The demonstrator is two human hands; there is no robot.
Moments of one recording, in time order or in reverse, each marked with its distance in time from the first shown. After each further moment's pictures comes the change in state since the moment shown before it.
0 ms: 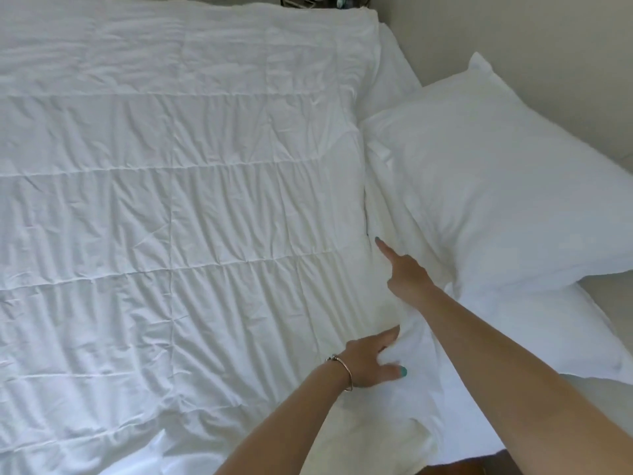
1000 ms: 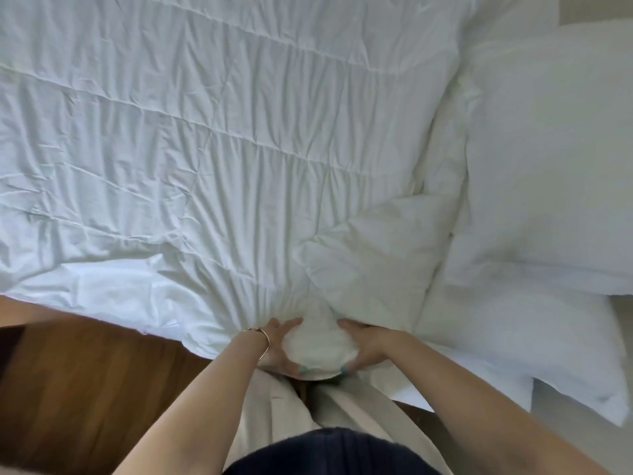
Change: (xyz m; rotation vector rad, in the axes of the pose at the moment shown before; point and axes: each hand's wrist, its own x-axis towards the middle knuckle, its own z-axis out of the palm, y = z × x) left_hand -0.074 -0.126 0.120 0.092 -0.063 -0.659; right_hand -0.096 0.099 0.149 -0.605 -0.835 -0.430
